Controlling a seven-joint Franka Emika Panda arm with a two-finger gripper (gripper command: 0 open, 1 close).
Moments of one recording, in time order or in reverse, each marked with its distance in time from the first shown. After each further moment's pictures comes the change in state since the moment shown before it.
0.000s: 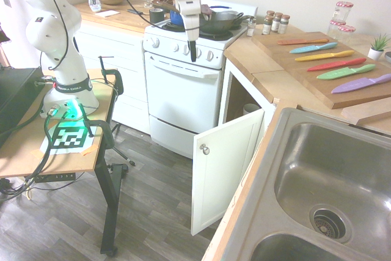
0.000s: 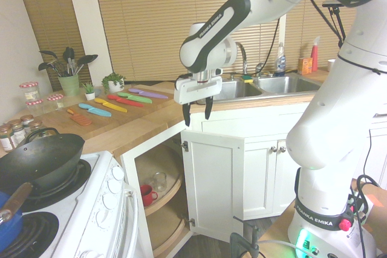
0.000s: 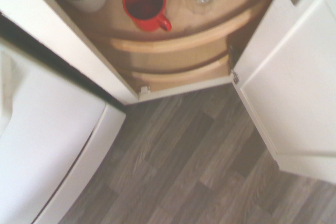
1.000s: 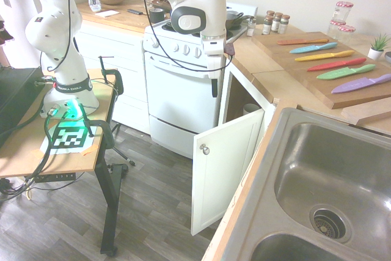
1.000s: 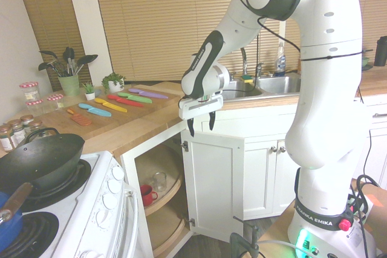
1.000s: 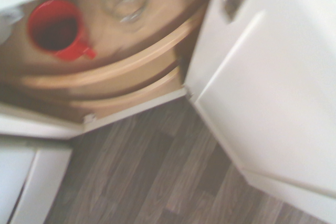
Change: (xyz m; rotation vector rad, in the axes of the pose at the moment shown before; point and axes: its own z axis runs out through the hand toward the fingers) arm 0.118 0.031 0.096 -0.060 0.044 0.196
